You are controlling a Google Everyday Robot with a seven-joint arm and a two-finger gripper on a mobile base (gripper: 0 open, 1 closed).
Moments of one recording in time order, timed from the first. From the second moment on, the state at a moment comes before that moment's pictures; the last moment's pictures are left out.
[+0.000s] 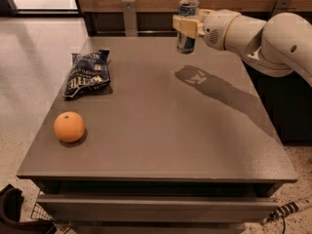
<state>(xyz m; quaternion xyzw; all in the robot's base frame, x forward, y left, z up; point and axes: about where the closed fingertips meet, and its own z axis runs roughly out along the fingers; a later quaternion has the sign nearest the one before) 0.710 -0.091 0.988 -0.28 0.66 0.25 0.65</state>
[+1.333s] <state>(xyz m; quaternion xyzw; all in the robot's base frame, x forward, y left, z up) 0.620 0.021 0.976 -0.37 0.61 0.36 0.60</state>
